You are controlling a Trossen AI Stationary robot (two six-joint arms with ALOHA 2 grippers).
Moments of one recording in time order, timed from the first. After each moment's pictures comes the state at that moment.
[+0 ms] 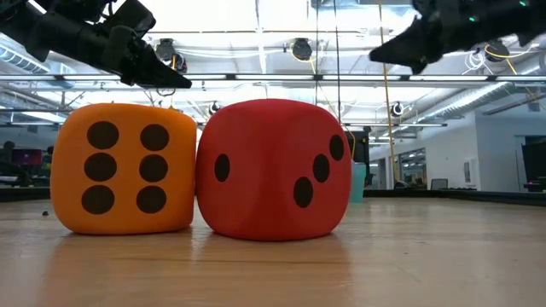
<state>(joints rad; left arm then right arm) 0.09 0.84 0.37 0.22 -0.16 0.17 -0.07 0.73 0.46 0.12 0.19 -0.02</state>
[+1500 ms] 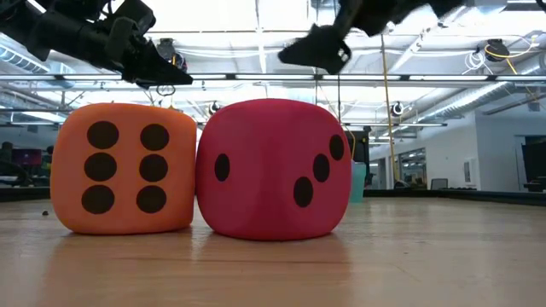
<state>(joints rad) 0.09 0.84 0.37 0.24 -0.15 0.09 0.24 1.54 0.97 0.12 -0.12 0.21</state>
